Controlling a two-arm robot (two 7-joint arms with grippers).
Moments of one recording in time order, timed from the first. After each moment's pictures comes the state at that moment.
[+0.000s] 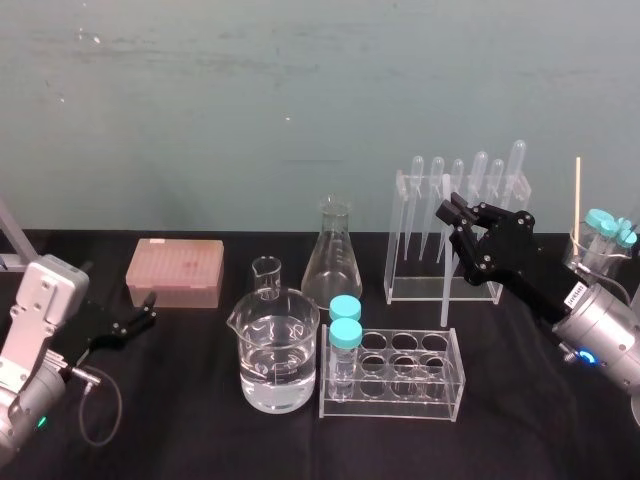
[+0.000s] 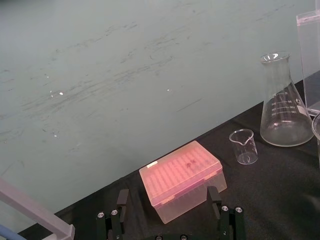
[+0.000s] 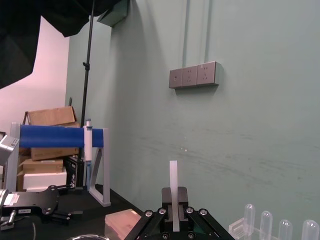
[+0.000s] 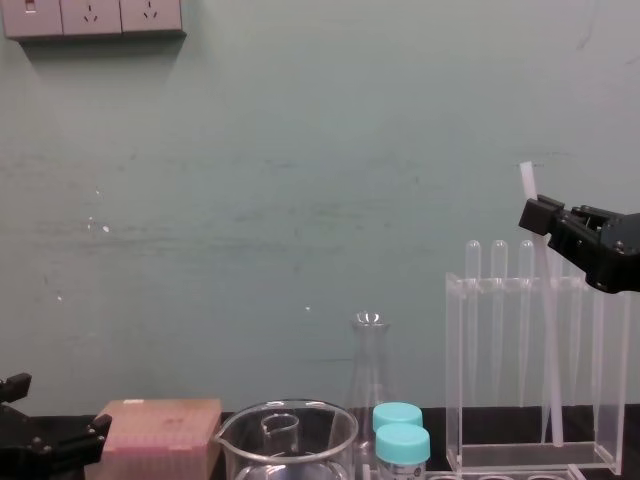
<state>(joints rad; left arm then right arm) -0.20 0.60 0.45 -1.41 -0.25 -0.12 0.03 0.32 0.44 -0.29 -1.33 0.60 -0.38 0.71</state>
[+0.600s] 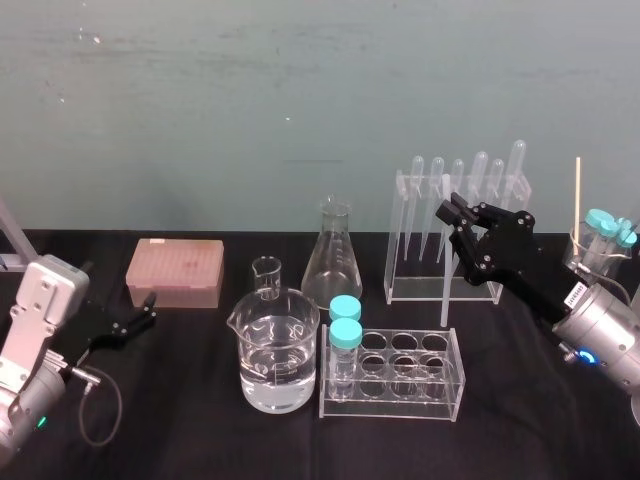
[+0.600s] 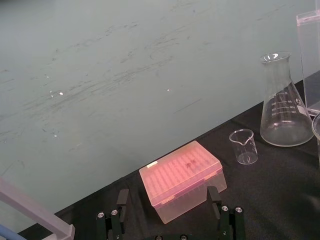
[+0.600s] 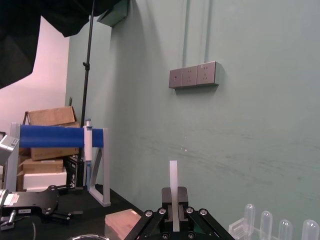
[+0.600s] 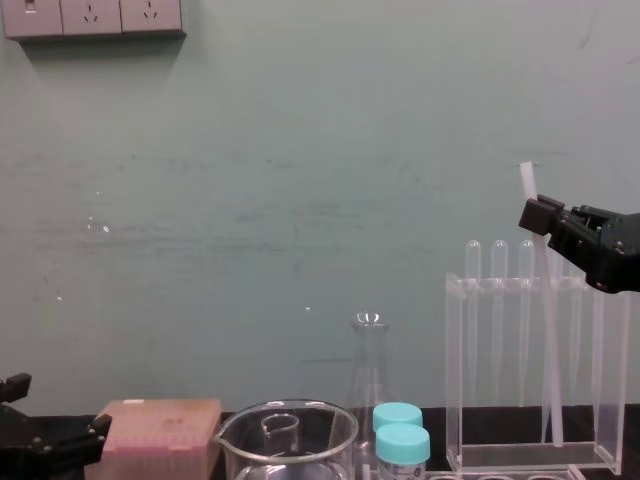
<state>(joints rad) -0.20 0.60 0.45 -1.41 -0.25 -0.12 0.03 0.32 0.44 -0.29 -1.33 0.60 -0.38 0.71</state>
